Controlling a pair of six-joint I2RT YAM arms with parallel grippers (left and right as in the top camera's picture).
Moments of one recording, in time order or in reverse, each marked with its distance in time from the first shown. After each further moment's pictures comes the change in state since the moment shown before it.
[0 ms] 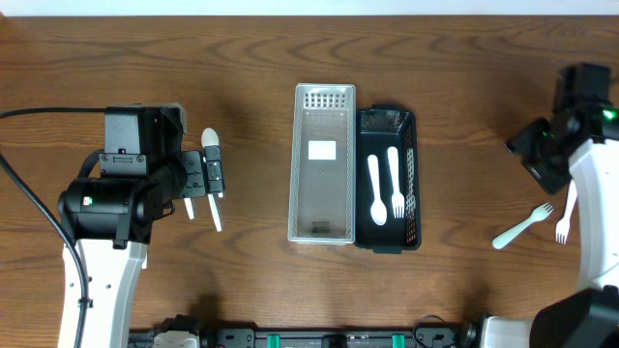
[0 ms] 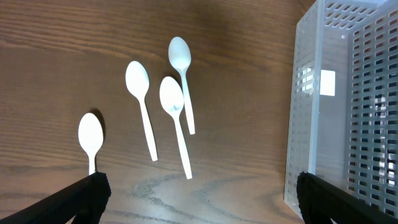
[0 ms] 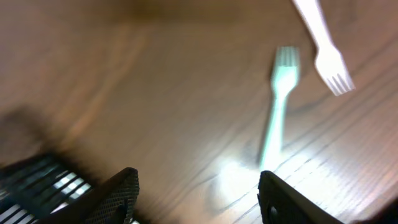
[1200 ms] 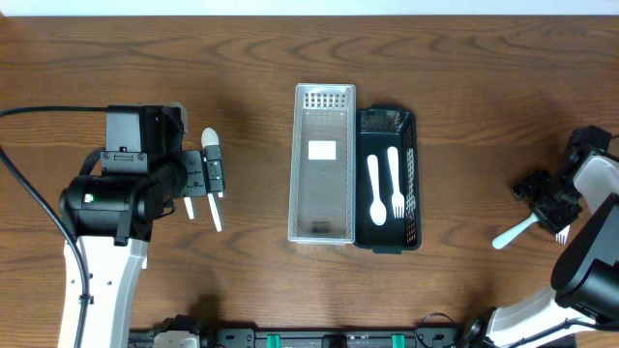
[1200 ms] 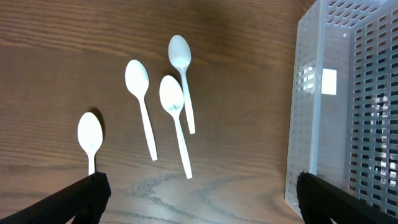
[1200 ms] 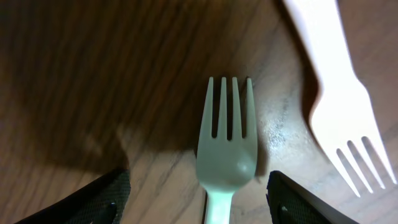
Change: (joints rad) left arm 0.000 0.009 0.000 0.000 0.000 0.000; right arm -0.248 0.299 -0.291 0.396 -0.031 -0.211
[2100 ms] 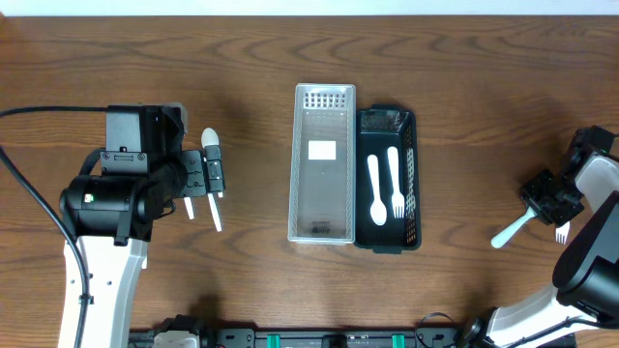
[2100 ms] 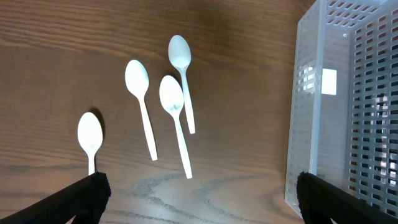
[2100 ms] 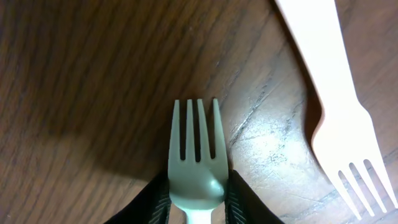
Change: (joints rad) left arm 0.000 0.000 0.000 0.000 0.000 0.000; right arm -0.013 0.006 0.002 0.027 -0.004 -0.037
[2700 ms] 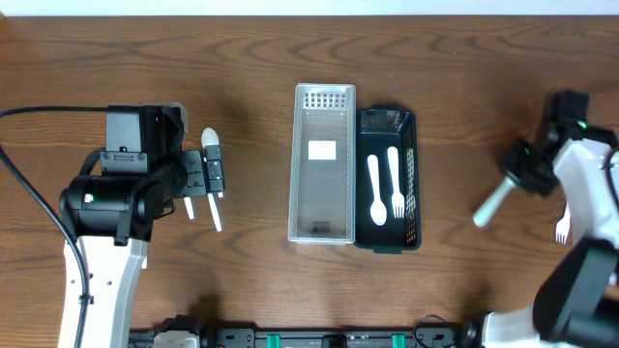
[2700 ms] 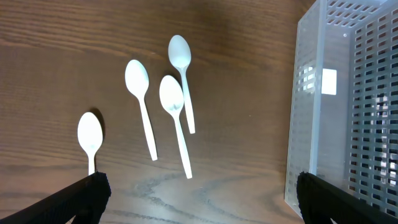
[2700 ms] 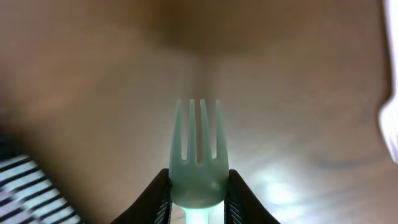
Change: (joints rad) left arm 0.000 0.000 0.000 0.000 0.000 0.000; right arm 0.325 -0.243 0.164 -0.194 -0.048 -0.008
